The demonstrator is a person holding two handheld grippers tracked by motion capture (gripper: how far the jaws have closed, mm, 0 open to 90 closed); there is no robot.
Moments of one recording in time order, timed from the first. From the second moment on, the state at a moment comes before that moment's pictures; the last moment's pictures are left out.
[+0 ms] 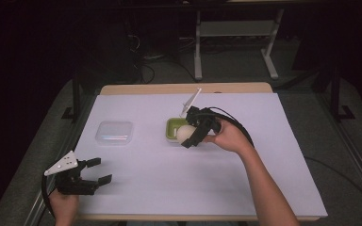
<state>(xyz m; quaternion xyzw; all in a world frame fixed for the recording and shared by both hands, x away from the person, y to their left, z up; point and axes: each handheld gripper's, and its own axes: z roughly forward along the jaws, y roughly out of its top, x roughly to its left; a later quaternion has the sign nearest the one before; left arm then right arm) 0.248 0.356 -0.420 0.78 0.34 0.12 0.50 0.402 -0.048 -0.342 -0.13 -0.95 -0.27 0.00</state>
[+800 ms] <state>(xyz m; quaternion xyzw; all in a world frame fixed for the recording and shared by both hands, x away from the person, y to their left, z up) 0.248 0.356 -0.420 0.78 0.34 0.11 0.51 0.427 -0.040 -0.344 -0.14 -0.95 -0.27 0.00</state>
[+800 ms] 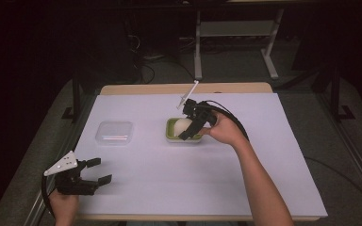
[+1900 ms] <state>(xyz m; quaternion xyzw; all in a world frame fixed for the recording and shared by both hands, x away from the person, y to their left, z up) 0.248 0.356 -0.420 0.78 0.34 0.12 0.50 0.458 -0.034 -0.364 -0.19 -0.95 -0.26 0.00</state>
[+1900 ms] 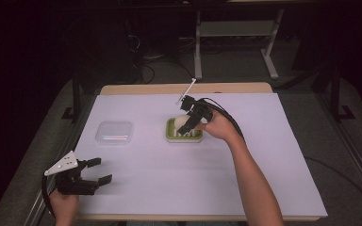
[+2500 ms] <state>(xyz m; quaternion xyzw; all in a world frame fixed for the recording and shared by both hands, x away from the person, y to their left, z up) 0.248 0.355 -0.420 0.78 0.34 0.12 0.51 0.469 -0.034 -0.378 -0.21 -0.94 -0.25 -0.01</state>
